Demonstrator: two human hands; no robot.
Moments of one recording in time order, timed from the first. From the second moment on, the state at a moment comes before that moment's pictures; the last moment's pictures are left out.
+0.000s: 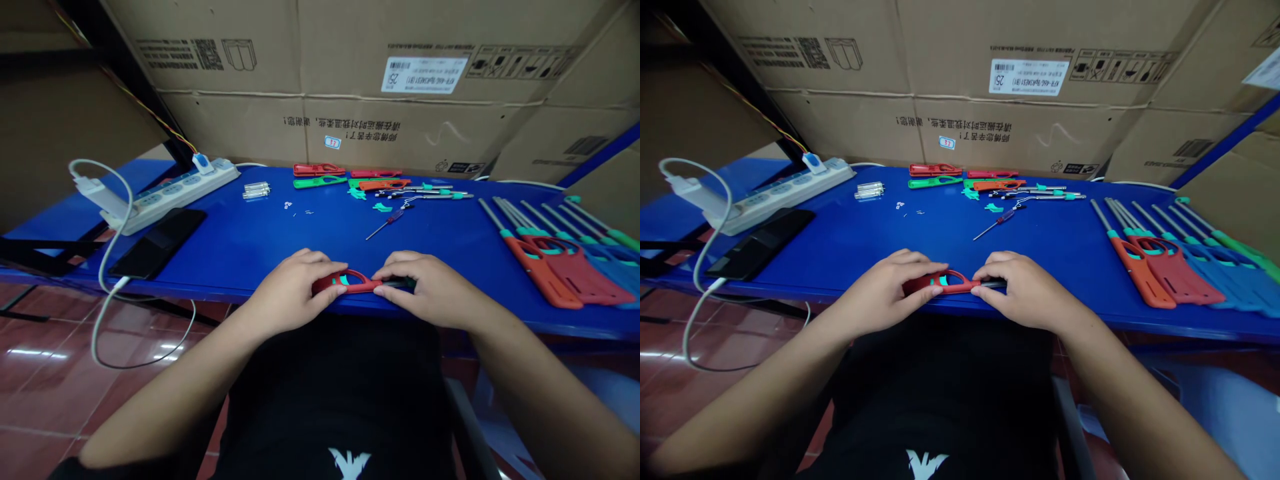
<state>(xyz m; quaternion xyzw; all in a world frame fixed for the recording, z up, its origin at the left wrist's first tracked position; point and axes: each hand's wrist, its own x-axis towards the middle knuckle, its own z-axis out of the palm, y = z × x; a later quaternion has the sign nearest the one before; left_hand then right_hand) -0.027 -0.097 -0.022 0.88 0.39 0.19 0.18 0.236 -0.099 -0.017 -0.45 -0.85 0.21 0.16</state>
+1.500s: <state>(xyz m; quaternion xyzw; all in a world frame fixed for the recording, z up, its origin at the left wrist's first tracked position) -0.021 -0.118 -0.025 0.91 0.34 0.20 -0.09 0.210 -0.130 -0.026 -0.38 -0.90 -0.08 0.18</state>
